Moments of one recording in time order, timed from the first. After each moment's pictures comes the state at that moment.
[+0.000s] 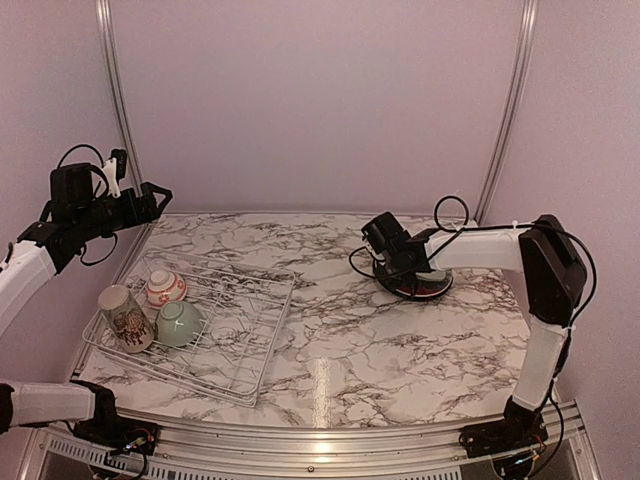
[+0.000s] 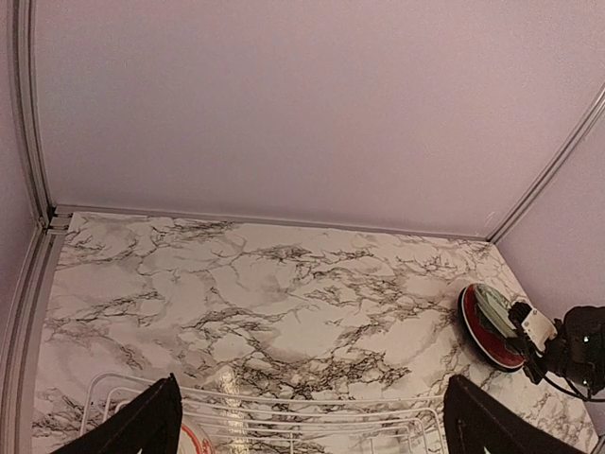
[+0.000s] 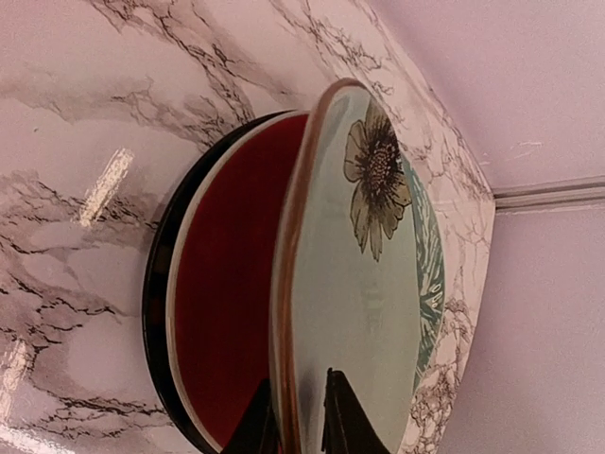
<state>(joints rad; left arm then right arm) -0.10 1.06 1.00 -0.26 0.27 -0.29 0.66 1.88 1.29 -0.42 0.65 -0.20</state>
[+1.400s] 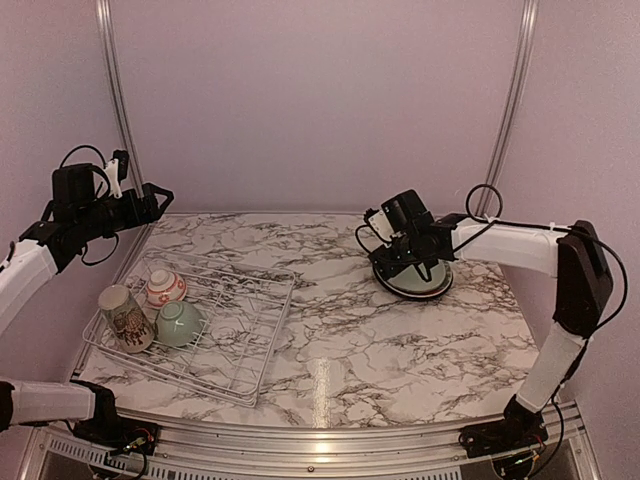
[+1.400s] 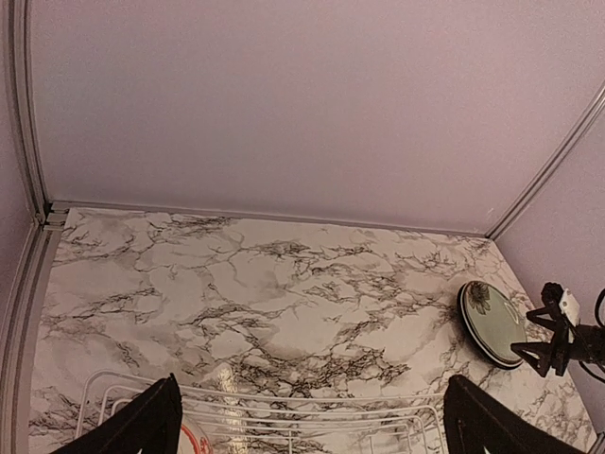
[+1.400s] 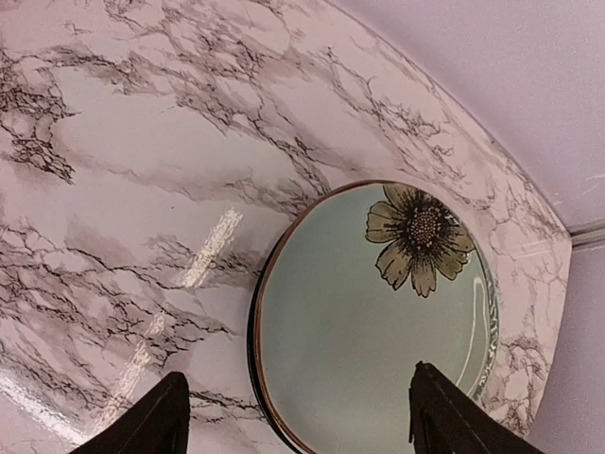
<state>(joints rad) -0.10 1.07 1.00 -0.26 0.28 -0.29 0.62 1.74 1.28 -0.41 0.33 -0.13</state>
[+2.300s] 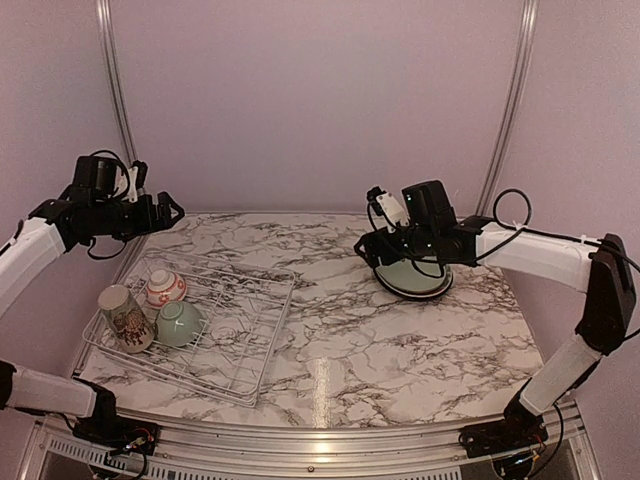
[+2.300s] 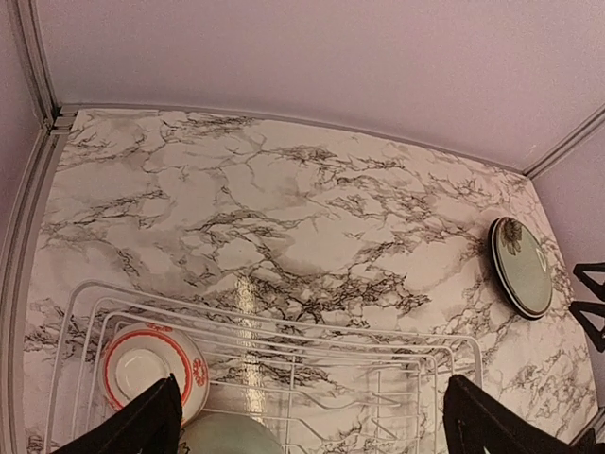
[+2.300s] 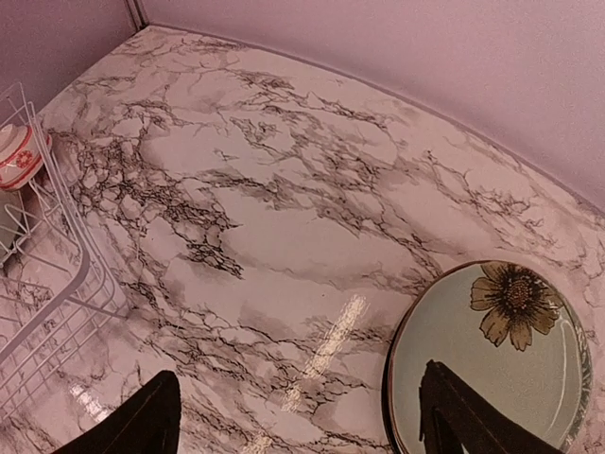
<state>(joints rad) -0.18 1.18 1.14 -0.54 0.18 -0.31 0.62 1.57 1.18 -0.22 -0.02 0.06</state>
